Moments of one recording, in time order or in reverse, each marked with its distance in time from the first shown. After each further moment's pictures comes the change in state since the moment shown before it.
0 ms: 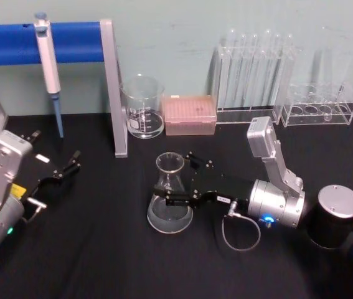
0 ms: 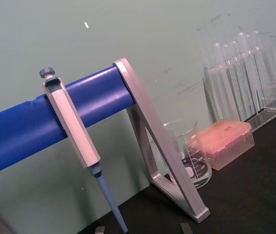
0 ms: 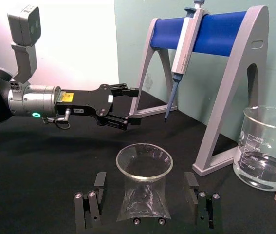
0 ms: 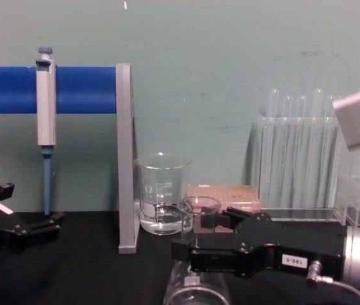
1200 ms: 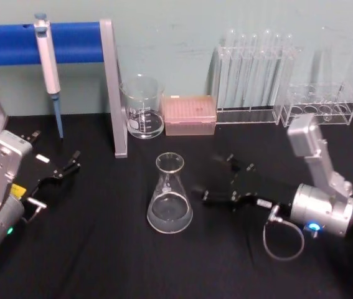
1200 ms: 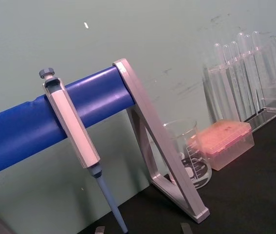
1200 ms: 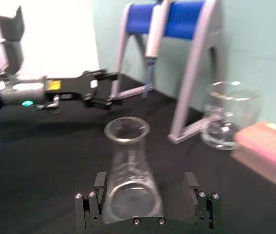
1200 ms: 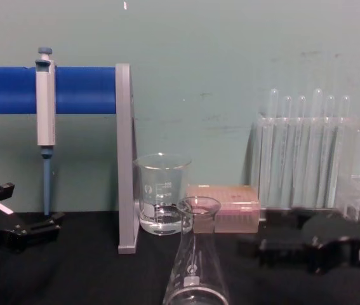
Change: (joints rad) left arm 0.000 0.000 0.000 0.000 0.000 0.000 0.000; right arm -0.157 0.201 0.068 -0.318 0.048 0.187 -0.140
